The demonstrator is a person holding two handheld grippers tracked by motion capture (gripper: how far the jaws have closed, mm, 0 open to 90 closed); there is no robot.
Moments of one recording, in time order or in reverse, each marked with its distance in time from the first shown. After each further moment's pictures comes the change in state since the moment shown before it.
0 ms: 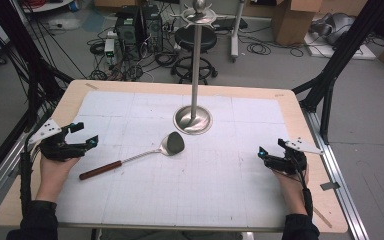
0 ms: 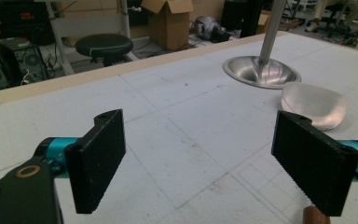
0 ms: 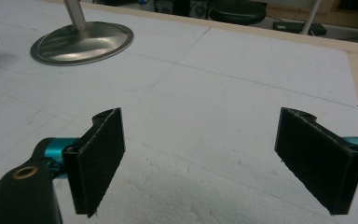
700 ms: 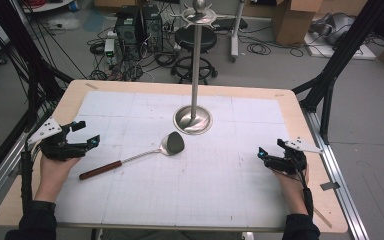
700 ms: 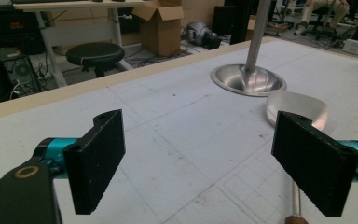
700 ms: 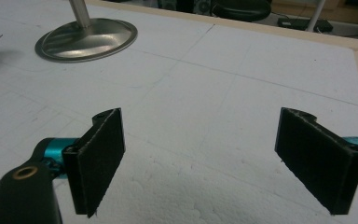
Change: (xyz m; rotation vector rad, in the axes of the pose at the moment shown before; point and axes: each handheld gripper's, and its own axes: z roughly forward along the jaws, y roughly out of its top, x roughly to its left) left arm -0.009 0.010 0.002 -0.009 -0.038 0.019; right arm 0.000 0.001 0.001 0.015 0.014 -0.016
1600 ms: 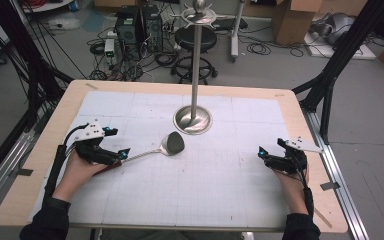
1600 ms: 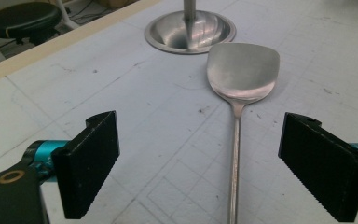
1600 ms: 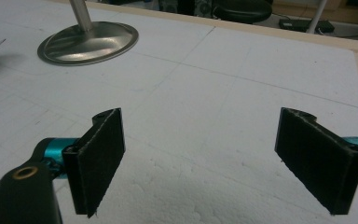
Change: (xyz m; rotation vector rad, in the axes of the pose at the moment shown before) left arm -0.054 0.011 0.060 0.244 -0.164 0.140; right arm -0.001 0.002 -0.001 -0.008 0.005 0.005
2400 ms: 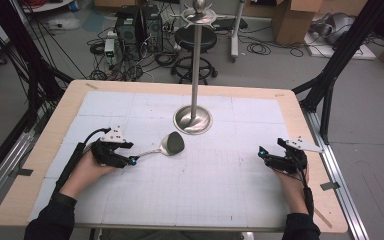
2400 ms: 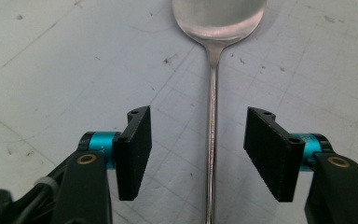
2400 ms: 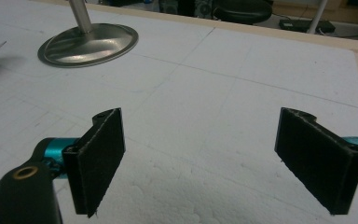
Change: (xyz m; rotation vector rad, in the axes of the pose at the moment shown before) left arm -0.011 -0.002 0.037 0.263 -0.099 0.057; right arm -0.001 0.000 0.001 -0.003 0.005 0.010
